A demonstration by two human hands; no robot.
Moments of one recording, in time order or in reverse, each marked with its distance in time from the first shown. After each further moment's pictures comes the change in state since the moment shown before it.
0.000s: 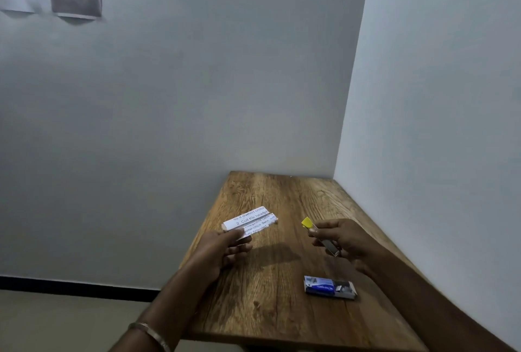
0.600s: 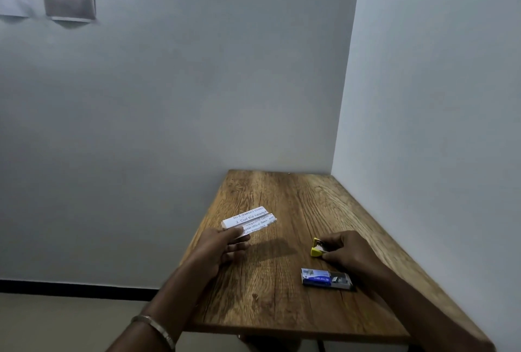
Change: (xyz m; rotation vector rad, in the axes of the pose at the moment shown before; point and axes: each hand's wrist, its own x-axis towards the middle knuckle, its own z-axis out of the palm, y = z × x) left_hand -0.007 0.000 0.003 0.073 0.009 0.031; right_hand -0.020 0.044 -0.007 -0.434 0.135 -0.106
